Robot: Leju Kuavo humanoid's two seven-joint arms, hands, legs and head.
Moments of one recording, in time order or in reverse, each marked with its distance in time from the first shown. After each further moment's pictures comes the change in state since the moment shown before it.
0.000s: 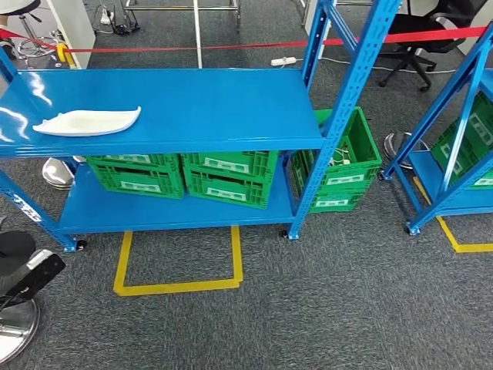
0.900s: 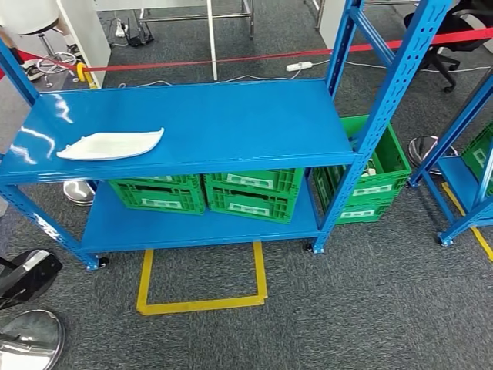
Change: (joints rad) left arm -0.003 0.002 0.009 -0.004 -0.003 0.008 0.001; right arm -0.001 0.003 0.000 -0.005 0.006 0.005 0.002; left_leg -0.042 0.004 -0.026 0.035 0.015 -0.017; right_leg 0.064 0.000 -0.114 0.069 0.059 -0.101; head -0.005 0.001
